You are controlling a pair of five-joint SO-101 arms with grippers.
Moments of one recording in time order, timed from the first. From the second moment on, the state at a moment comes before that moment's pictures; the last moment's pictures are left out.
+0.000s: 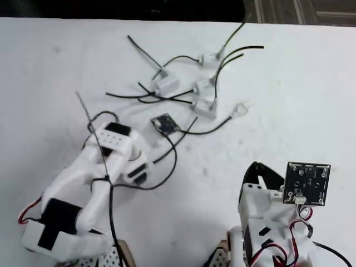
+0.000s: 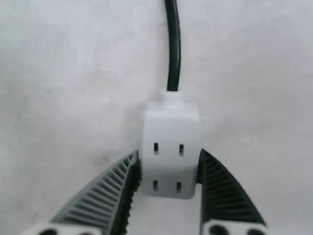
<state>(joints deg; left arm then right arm) 13.1 -5.4 42.7 63.7 -34.6 0.2 -92.1 40.7 93.4 0.0</state>
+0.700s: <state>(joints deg) 21.2 -5.0 38.6 56.7 -18.3 0.2 -92.1 40.7 93.4 0.0</state>
